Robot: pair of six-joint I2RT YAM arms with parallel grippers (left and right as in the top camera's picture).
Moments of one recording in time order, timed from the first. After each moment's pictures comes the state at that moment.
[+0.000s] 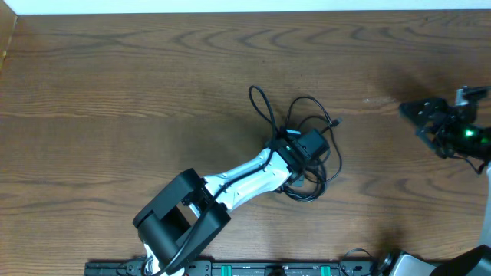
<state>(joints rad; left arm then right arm) -0.91 1.89 1.20 -0.74 -0.15 -0.72 -0.51 1.39 1.10 -0.91 -0.84 0.20</state>
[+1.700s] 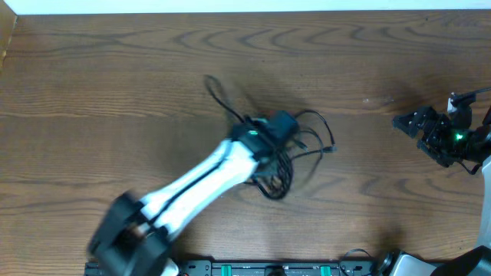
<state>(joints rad) -0.75 1.61 1.20 -0.97 -0.14 -0.74 -0.47 1.39 1.10 -0.98 -0.66 0.15</state>
